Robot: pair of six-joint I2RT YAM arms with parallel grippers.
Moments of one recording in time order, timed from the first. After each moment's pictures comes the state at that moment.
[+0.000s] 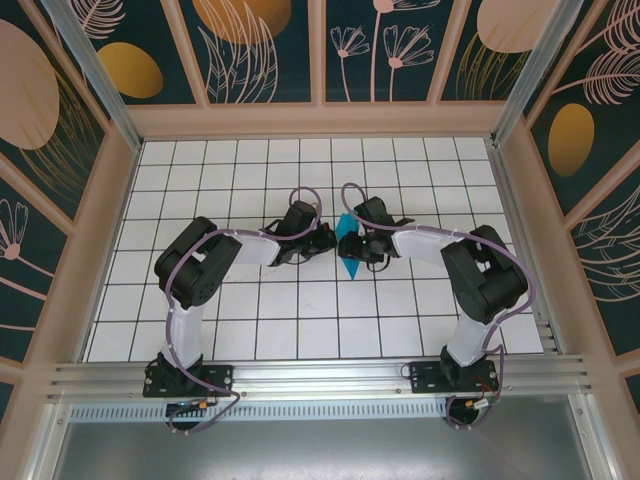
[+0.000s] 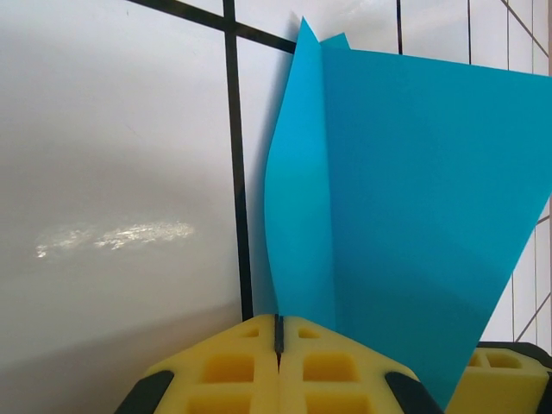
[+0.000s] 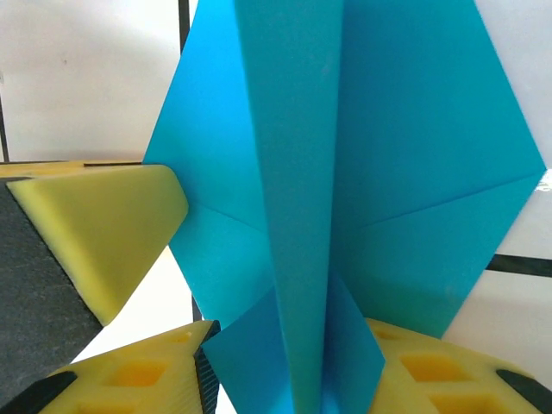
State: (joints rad) left arm -0.67 2.02 1.04 0.27 0.28 -0.93; right arm 0.56 1.76 0.95 -0.27 -0.20 0.61
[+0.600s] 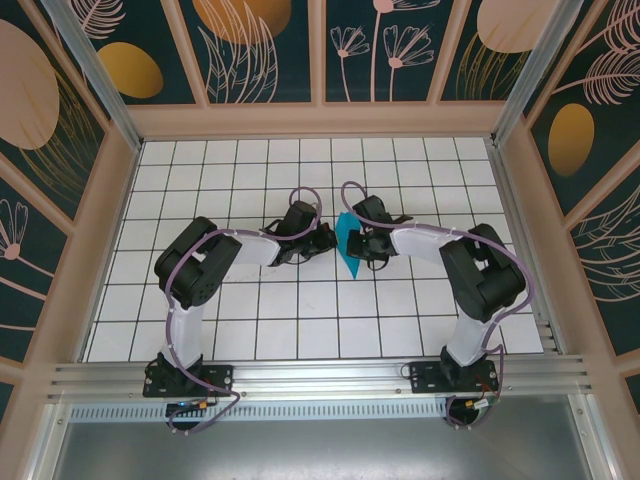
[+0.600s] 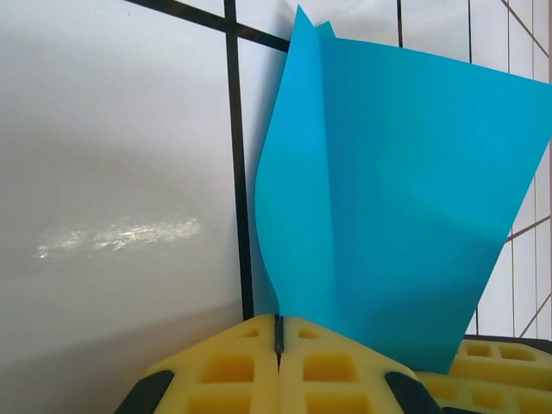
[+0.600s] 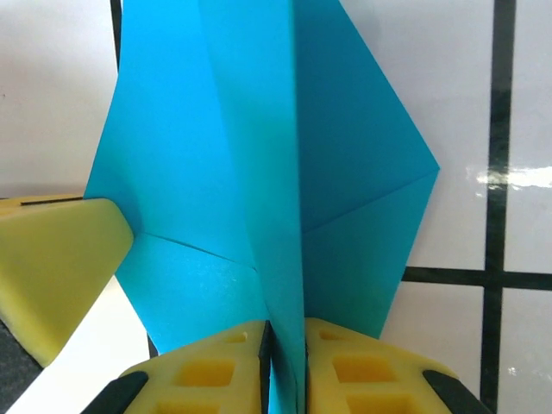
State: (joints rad) left arm -0.67 2.02 1.04 0.27 0.28 -0.93; right arm 0.57 1.77 0.98 -0.31 -0.10 0.63
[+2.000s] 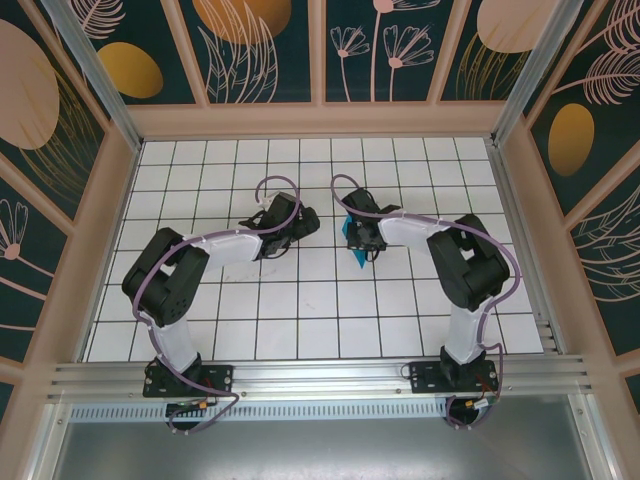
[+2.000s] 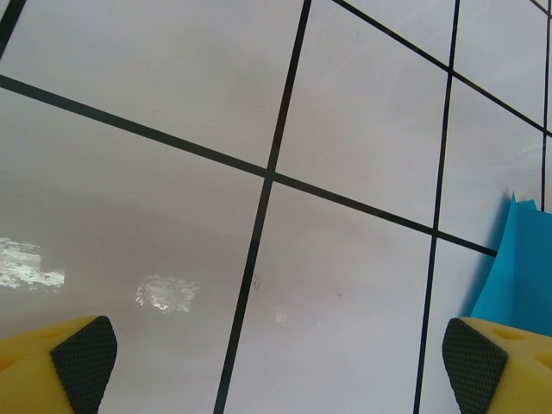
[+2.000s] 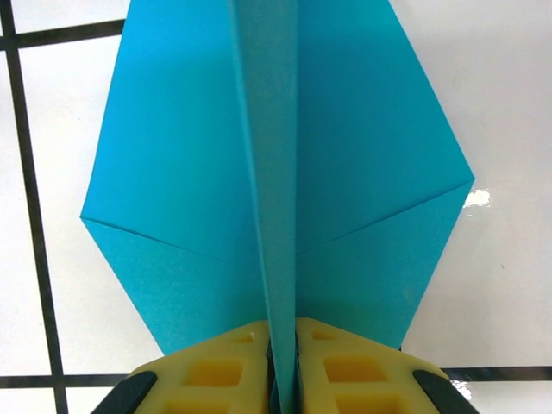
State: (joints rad) left arm -0.61 1.82 1.01 -0.04 -0.16 -0.95; right arm 0.59 1.88 1.13 -0.43 0.15 0.60
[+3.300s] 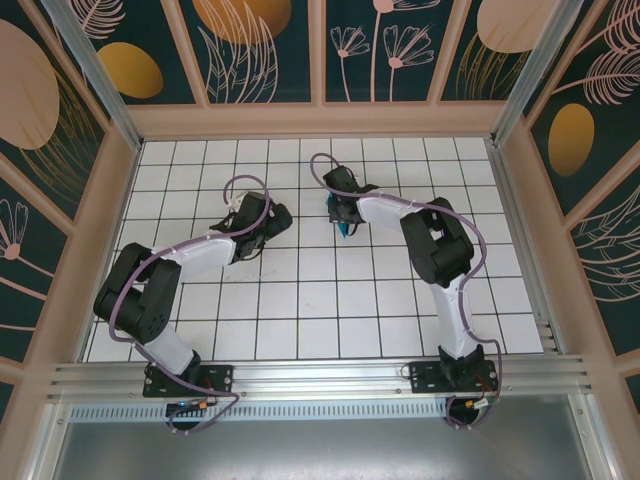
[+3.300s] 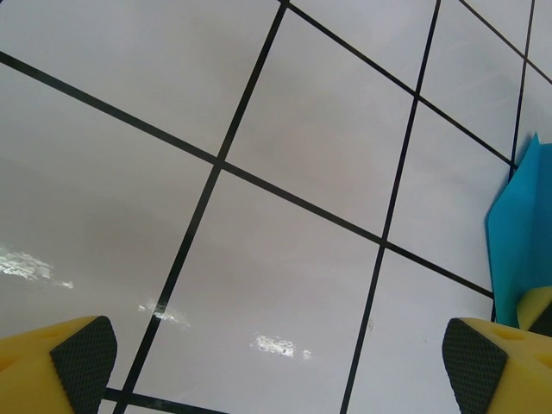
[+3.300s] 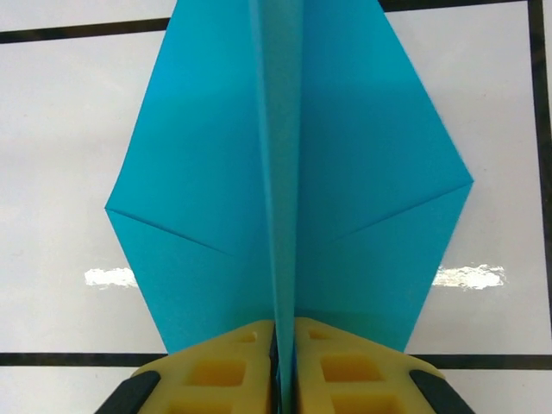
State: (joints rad) left arm -0.49 1.65 0.88 -0.06 -0.18 -0.94; right arm 0.59 2.16 1.51 -0.41 0.21 0.52
